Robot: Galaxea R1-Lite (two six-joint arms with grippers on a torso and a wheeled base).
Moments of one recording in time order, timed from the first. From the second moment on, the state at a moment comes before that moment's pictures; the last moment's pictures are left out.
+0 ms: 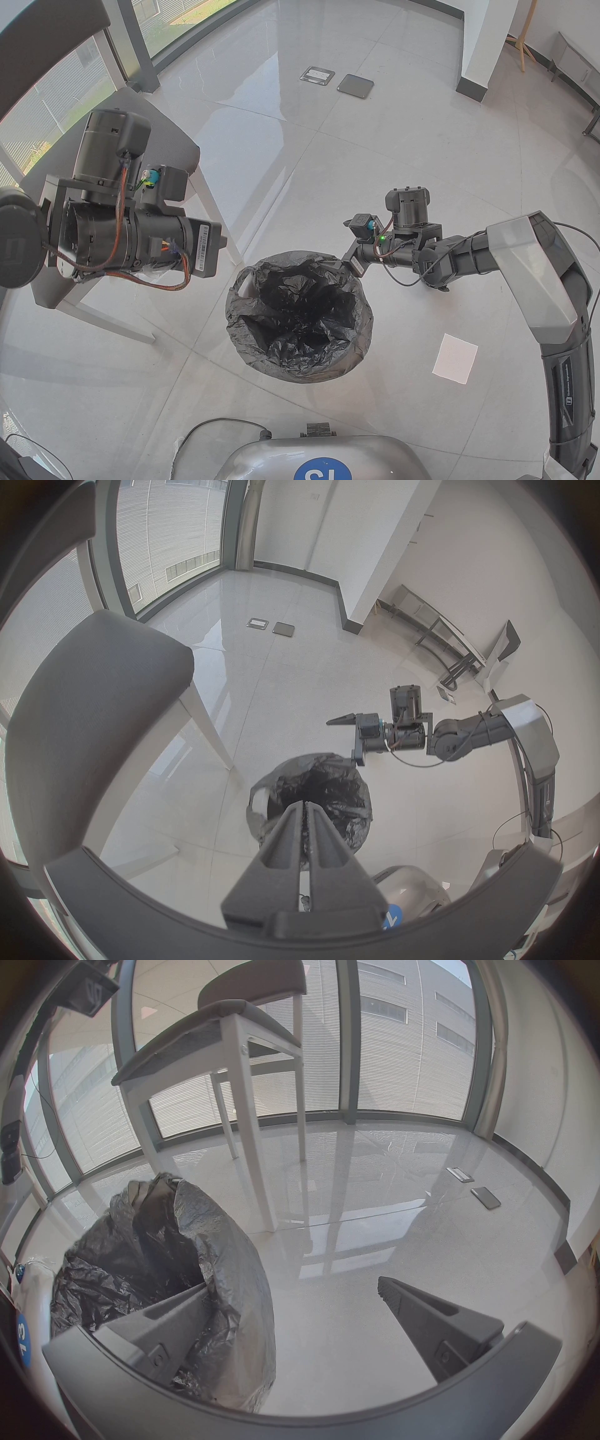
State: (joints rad) left arm -0.54 1.58 -1.23 0.18 0.05 -0.07; right arm 0.40 2.46 -1.77 -0.34 0.33 -0.58
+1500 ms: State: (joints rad) left arm -0.58 1.81 -1.39 0.16 0.05 -0.05; right arm 0.00 1.90 -1.16 -0.34 0.33 -0.48
